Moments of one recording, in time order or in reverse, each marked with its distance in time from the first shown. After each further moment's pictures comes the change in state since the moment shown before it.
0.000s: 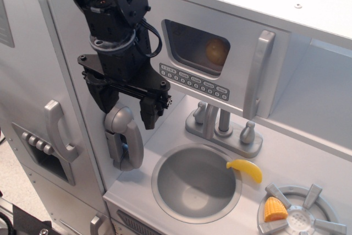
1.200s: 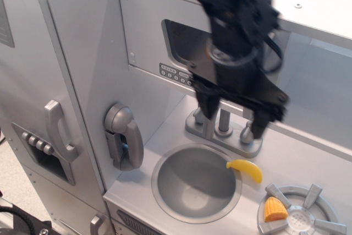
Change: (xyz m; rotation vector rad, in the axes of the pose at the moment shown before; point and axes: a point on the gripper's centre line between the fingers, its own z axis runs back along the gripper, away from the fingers) arm 0.035 -0.111 -0.005 -0.078 -0.102 -0.115
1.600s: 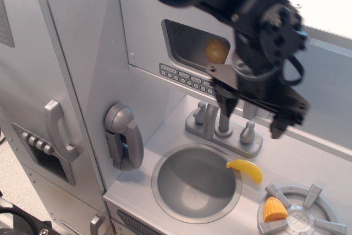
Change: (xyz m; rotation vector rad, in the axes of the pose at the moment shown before) arm 0.013 -0.022 -0.007 0.028 -0.121 -0.048
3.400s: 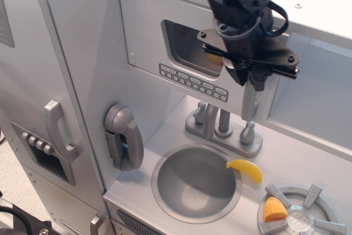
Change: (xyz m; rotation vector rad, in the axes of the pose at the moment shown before) arm 0.032 0.032 0.018 -0.098 -0.127 0.075
